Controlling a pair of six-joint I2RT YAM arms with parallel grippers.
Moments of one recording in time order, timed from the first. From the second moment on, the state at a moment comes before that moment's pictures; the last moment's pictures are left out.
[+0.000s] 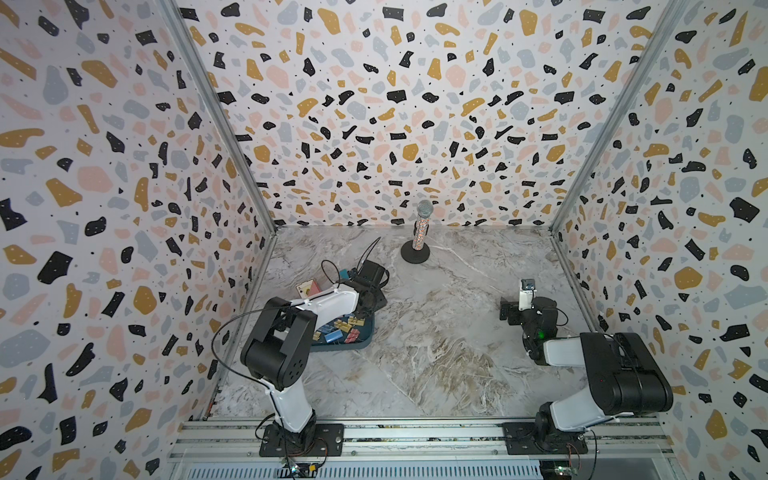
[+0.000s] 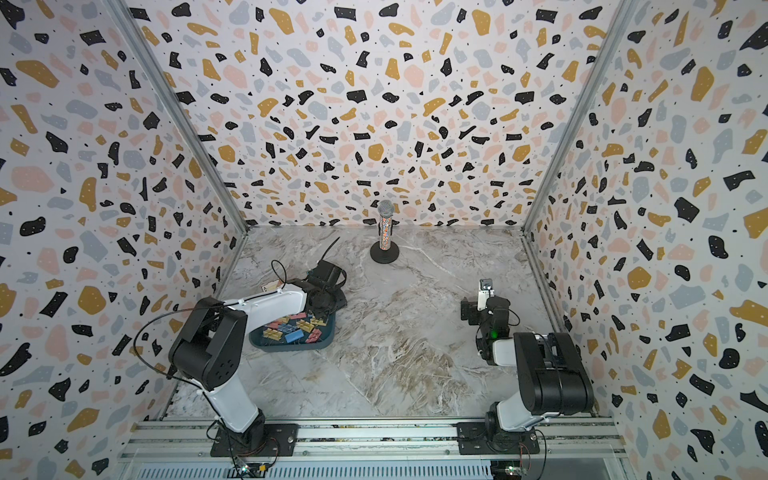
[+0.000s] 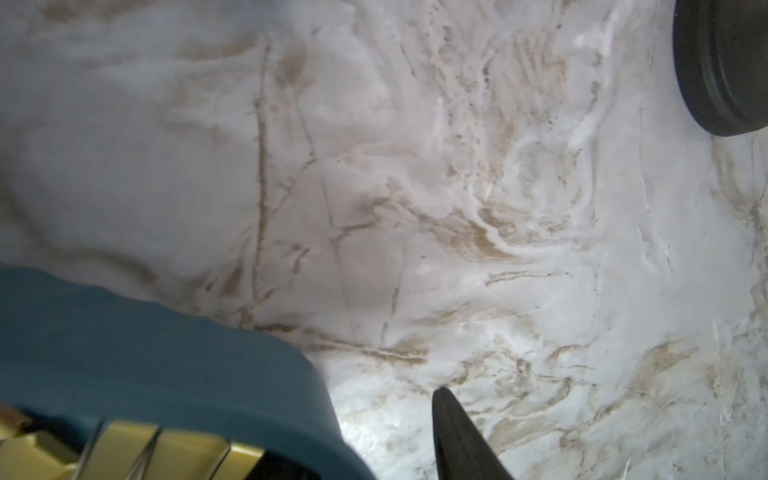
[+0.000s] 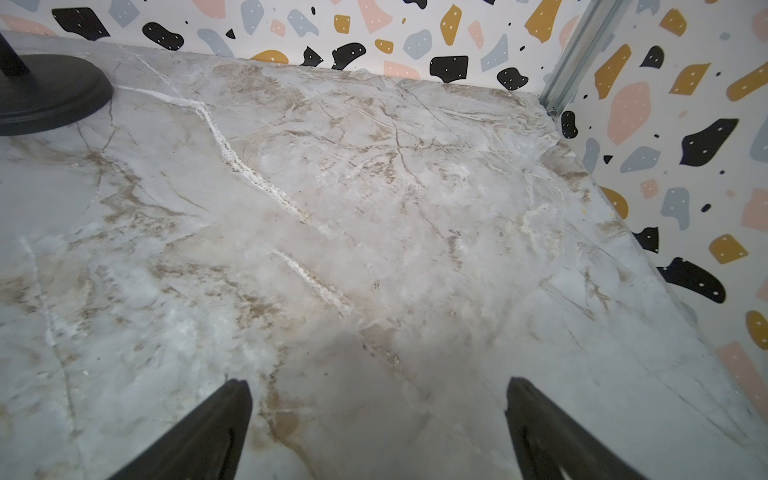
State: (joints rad) left arm -0.46 1.78 1.10 -0.42 -0.08 -0.90; right arm 0.02 1.52 0.34 0.76 0.04 -0.09
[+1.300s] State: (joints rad) left arm -0.57 1.61 1.20 -0.49 -0.21 -0.81; right arm 0.02 1.52 0.34 0.76 0.04 -0.09
